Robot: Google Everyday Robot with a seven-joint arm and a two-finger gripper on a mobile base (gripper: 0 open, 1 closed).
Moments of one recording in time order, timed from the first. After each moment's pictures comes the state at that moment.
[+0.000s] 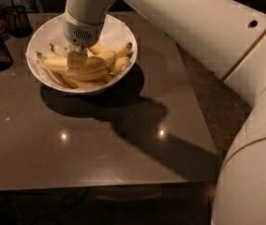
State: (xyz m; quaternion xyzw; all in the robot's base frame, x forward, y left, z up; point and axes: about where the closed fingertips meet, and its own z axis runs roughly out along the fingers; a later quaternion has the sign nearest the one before) arm 0.590 0.145 0.922 -0.73 0.65 0.07 0.21
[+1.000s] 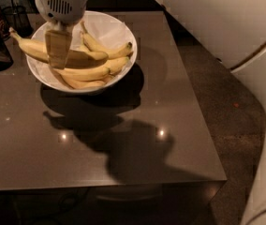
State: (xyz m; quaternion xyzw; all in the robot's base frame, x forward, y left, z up) arm 0.530 0.150 0.994 -0.74 0.65 0.05 0.19
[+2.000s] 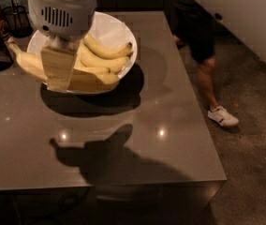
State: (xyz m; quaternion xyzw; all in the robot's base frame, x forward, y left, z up) arm 0.446 0.123 1.006 -0.71 0.69 0.05 0.16
